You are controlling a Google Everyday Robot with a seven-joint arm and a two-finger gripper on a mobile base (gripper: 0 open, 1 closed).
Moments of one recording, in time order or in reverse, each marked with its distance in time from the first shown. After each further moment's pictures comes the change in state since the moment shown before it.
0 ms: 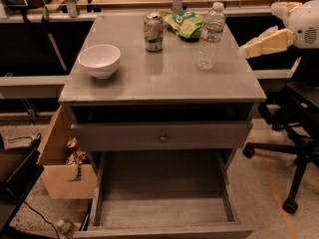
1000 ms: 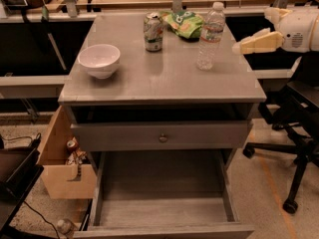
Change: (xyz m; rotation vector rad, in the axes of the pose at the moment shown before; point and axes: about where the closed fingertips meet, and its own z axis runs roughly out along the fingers) arm 0.016 -0.032 0.030 0.004 -0.124 0.064
